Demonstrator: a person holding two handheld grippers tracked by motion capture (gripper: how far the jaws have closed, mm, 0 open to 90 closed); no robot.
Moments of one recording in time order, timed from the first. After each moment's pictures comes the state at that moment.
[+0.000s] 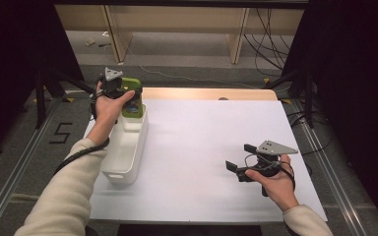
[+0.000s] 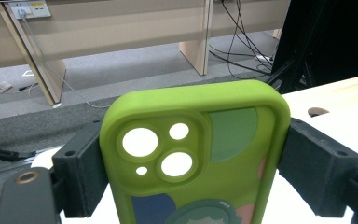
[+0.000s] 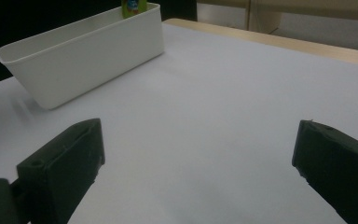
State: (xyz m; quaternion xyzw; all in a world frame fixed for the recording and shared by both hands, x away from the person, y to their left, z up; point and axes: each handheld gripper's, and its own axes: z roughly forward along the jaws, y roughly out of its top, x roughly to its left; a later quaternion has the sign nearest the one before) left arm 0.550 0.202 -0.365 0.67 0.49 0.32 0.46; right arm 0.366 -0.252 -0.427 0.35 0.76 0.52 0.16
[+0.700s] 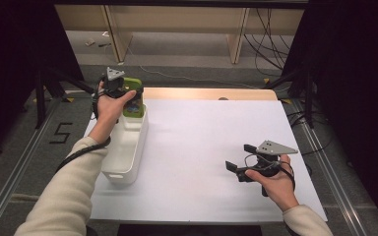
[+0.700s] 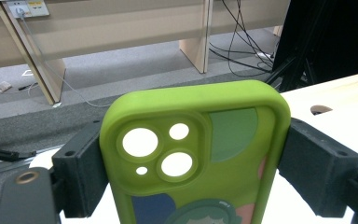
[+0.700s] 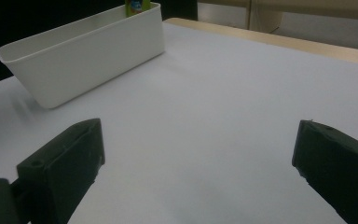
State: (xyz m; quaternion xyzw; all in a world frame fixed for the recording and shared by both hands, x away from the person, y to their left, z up) left arm 0.556 0.200 -0.368 0.67 0.49 0.32 0.45; right arm 0.366 -0.252 -0.427 0.35 0.76 0.52 0.16
